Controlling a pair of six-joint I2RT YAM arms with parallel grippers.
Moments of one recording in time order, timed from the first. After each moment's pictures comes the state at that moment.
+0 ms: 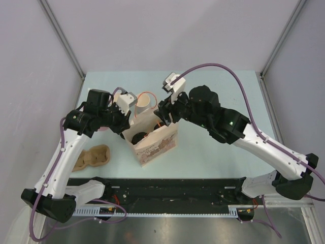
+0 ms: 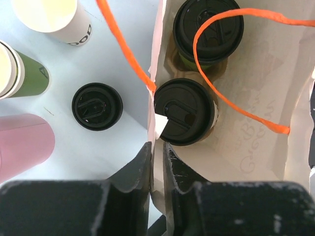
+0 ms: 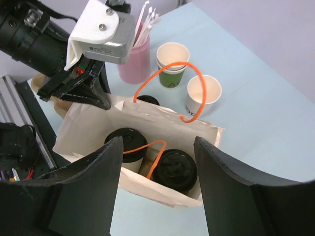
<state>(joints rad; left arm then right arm) -0.32 1.10 1.30 -1.06 0.35 0.35 1.03 1.35 1.60 -0.47 0.09 -0.01</state>
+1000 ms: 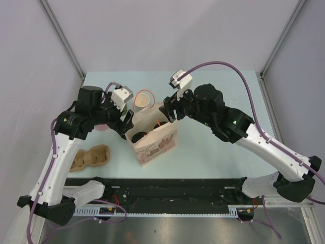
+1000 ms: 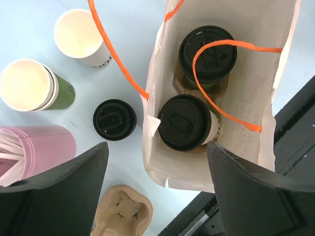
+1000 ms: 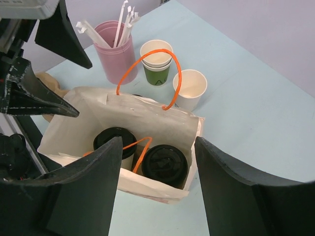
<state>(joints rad) -0.32 1.07 1.41 -1.06 0.34 0.34 0.97 1.30 1.55 -0.46 0.12 0.02</state>
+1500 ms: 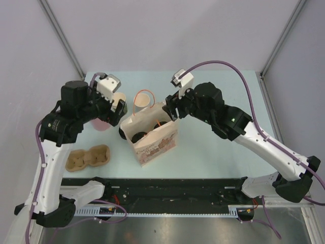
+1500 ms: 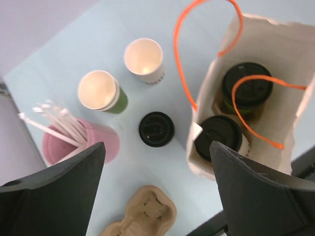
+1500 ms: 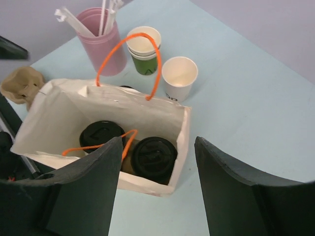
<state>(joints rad) -0.31 1.05 1.56 -1.07 0.19 0.31 0.93 1.31 1.53 -0.47 0.10 0.03</state>
